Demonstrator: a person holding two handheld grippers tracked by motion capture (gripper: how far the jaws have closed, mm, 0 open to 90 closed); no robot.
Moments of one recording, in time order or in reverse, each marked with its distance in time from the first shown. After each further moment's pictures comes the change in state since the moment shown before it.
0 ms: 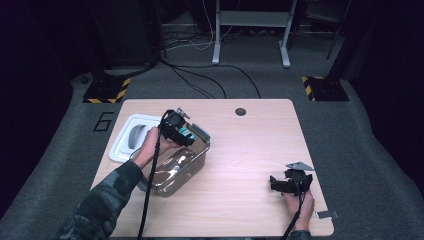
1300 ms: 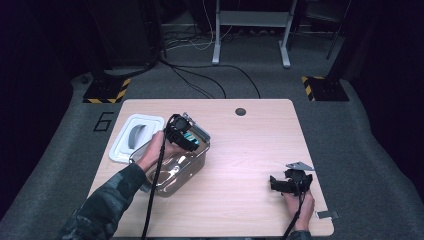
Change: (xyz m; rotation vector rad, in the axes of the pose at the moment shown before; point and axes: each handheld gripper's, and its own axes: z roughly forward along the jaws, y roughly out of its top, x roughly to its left) left arm -0.013 0.000 0.011 0.025 -0.041 0.003; right arm 0.000 0.000 0.000 0.000 0.000 0.000
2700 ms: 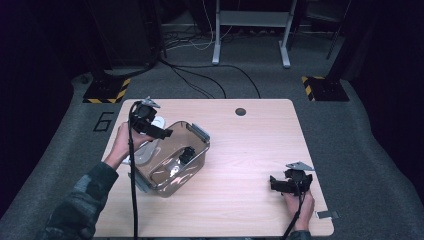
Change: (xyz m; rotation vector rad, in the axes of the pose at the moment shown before) left arm 0.055 -0.035 -0.086 -0.152 0.108 -0.112; right arm 0.000 0.000 0.000 0.000 0.000 0.001
